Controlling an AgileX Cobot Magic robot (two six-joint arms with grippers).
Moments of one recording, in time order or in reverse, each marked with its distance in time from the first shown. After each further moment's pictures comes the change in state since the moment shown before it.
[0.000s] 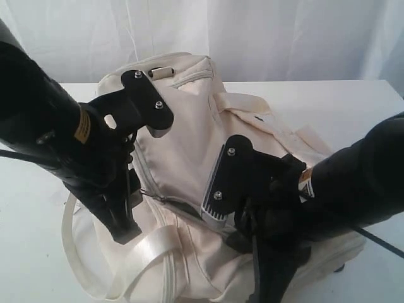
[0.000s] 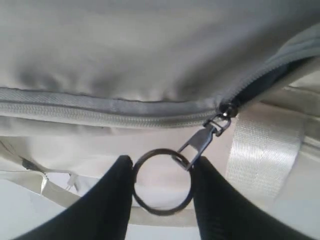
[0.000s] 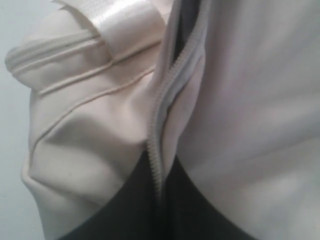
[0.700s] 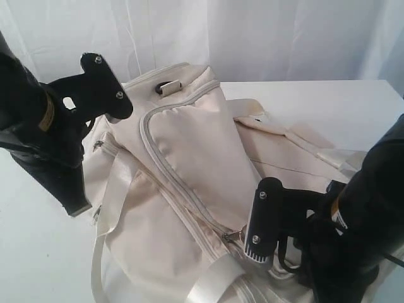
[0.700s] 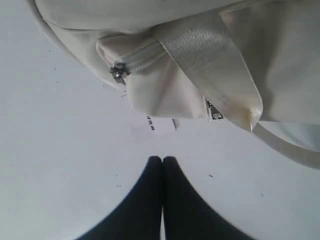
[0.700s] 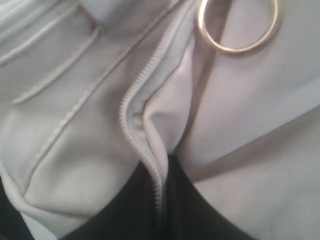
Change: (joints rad) left arm 0.026 -0.019 0.002 0.306 0.150 -0.130; right arm -0.006 0.001 0.016 -0.245 0.295 0.149
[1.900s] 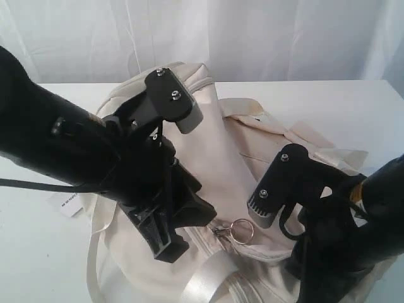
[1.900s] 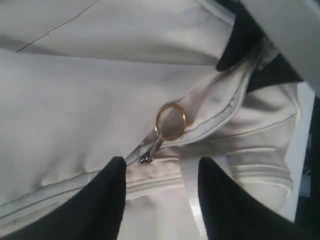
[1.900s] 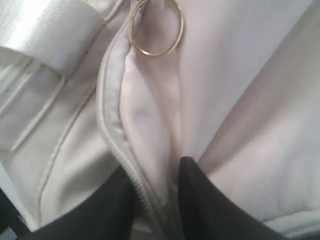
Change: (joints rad) left arm 0.000 0.002 0.103 -1.073 -0.463 0.753; right arm 0.000 -0.111 0.009 0.031 -0.086 0.271
